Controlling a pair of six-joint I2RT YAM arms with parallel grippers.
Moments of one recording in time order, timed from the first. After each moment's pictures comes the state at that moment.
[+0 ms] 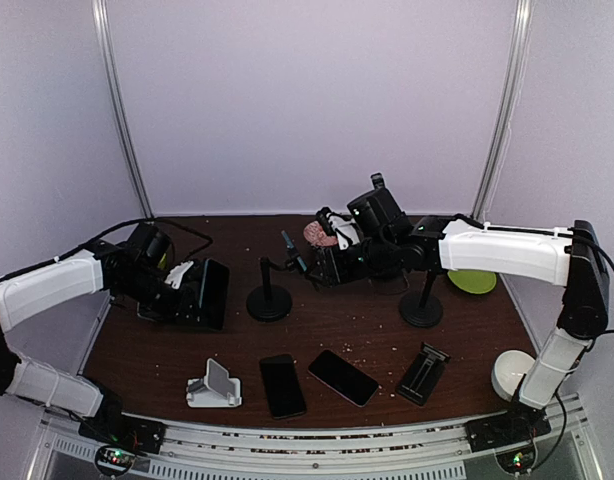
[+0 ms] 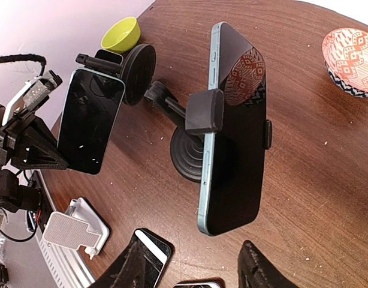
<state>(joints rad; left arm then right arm) -0.40 1.25 0.86 -0.76 0.44 -0.24 0.84 1.71 1.35 -0.32 -0.18 0.39</state>
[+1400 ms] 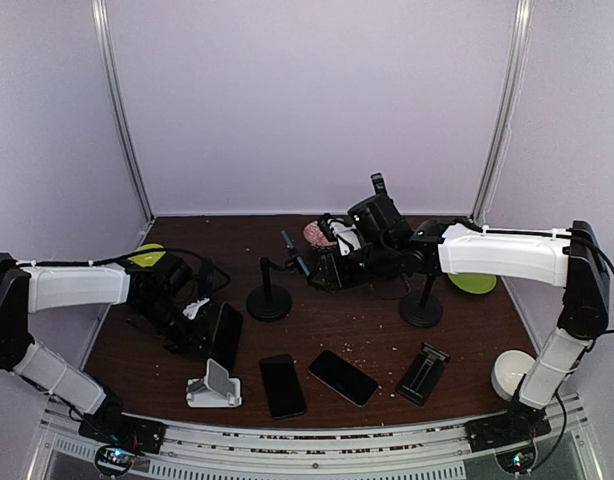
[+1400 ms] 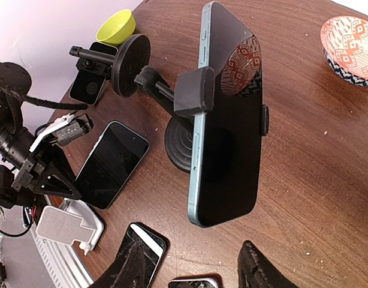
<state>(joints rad) -0.48 1.41 0.75 -0.70 0.56 -0.35 0.84 1.70 1.31 -0.31 -0.18 0.39</state>
